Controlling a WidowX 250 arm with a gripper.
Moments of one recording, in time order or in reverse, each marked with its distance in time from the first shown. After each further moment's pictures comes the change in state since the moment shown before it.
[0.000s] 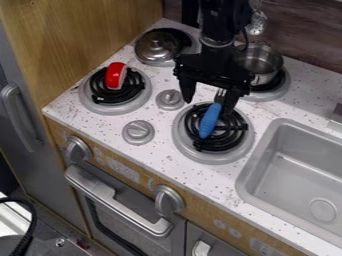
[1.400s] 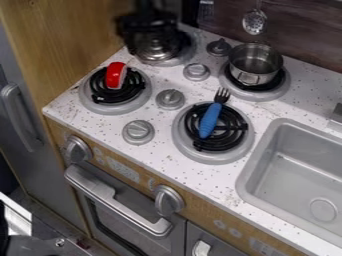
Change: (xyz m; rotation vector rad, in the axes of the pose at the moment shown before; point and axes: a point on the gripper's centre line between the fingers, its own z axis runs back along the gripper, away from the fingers) arm 0.111 0.163 -0.046 0.004 0.003 0.479
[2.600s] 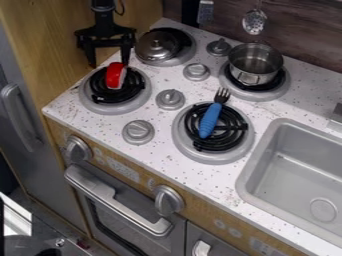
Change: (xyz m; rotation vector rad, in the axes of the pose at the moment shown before) arm -0.002 0.064 -0.032 0.109 0.129 0.039
